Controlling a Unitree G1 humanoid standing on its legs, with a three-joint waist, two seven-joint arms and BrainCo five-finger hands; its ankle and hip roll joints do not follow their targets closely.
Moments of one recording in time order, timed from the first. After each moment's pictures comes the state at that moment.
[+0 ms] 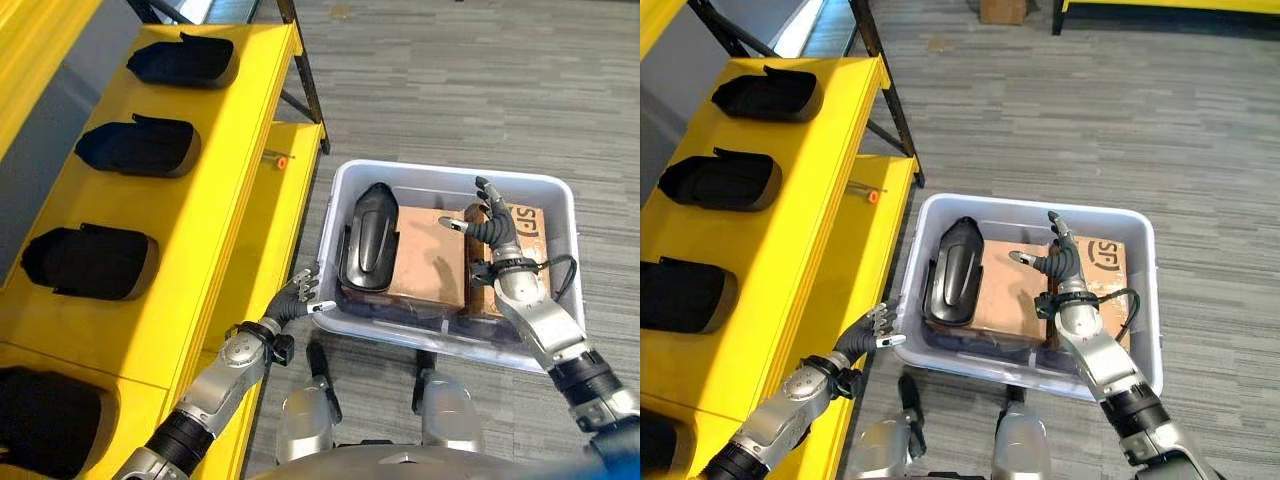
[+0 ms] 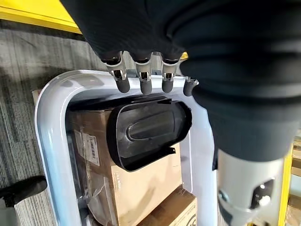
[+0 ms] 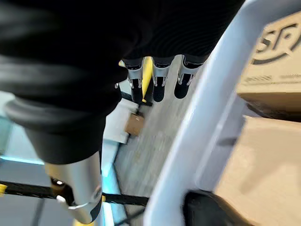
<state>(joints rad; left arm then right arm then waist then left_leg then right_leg) -0.03 0.48 -0.41 0.08 -0.49 0.10 -0.03 -0.31 -0.56 0.32 0.13 0.27 0.15 -0.39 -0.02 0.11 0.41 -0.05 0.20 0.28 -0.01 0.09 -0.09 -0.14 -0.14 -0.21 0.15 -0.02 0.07</state>
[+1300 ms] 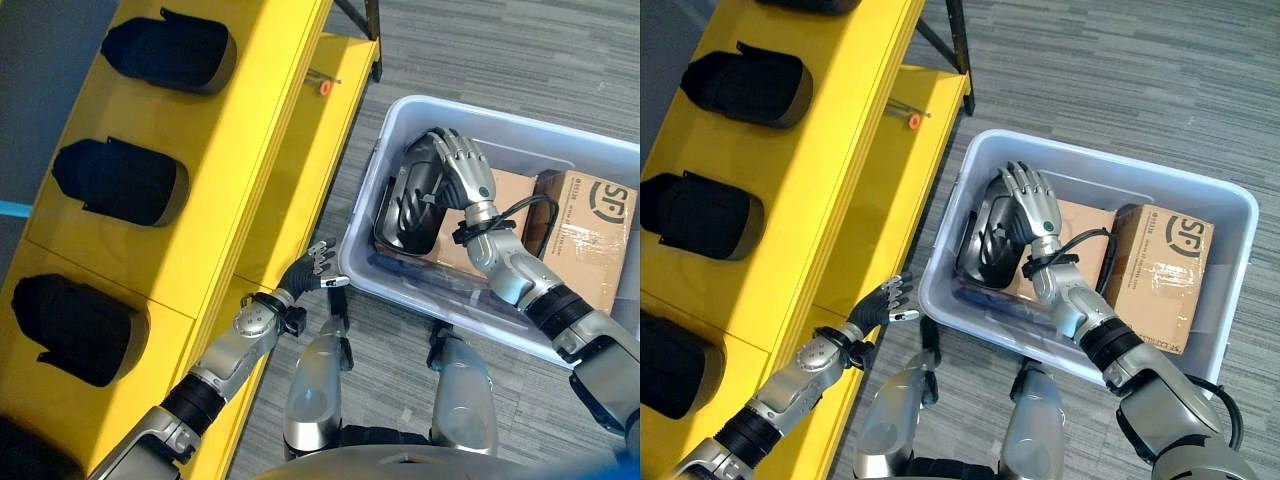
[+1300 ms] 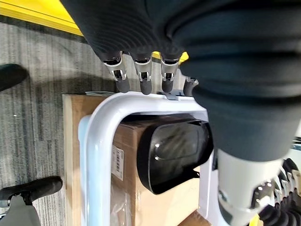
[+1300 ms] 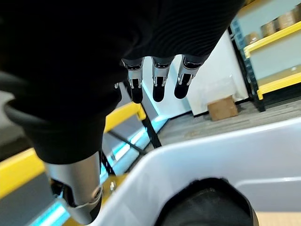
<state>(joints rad) -0.19 0.49 -0.50 0.16 -0.54 0.03 -0.04 -0.72 -0.61 0.66 0.48 -0.53 0.10 -0.55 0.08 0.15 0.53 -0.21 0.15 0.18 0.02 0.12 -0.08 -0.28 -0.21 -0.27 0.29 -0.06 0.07</state>
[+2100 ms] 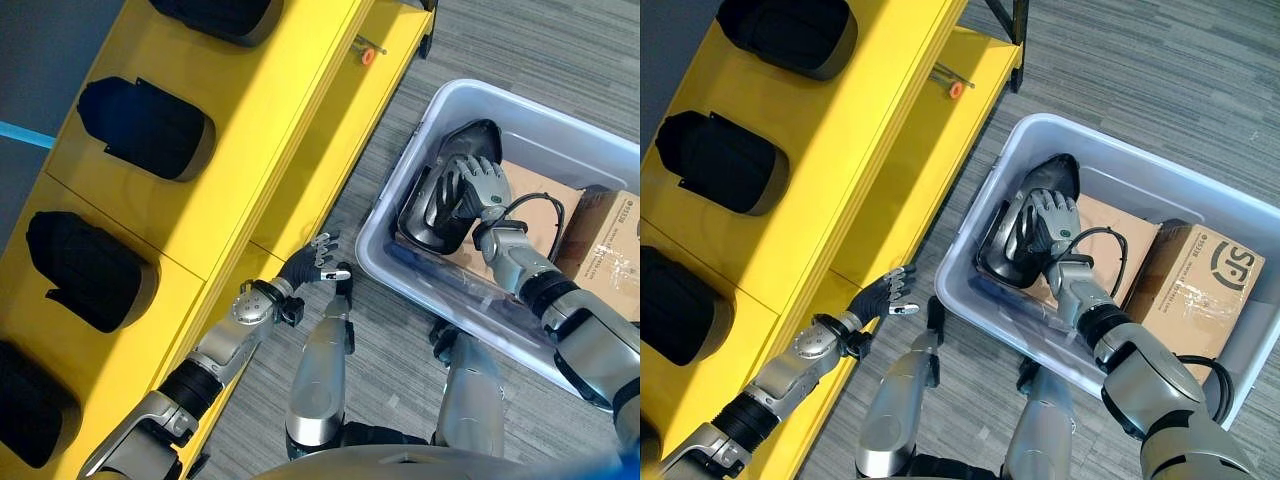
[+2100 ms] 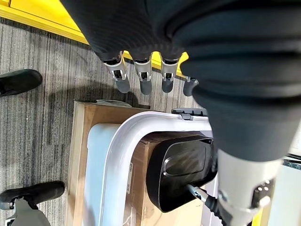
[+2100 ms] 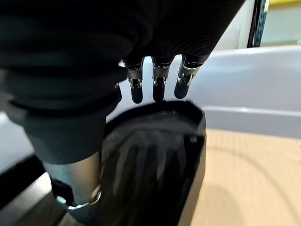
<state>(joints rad) -0.24 0.52 -0.50 0.16 -0.53 0.04 -0.09 -0.83 -0.55 0.79 0.86 -0.49 0.23 -0.41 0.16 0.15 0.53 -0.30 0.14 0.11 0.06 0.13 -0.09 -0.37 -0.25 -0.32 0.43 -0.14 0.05</state>
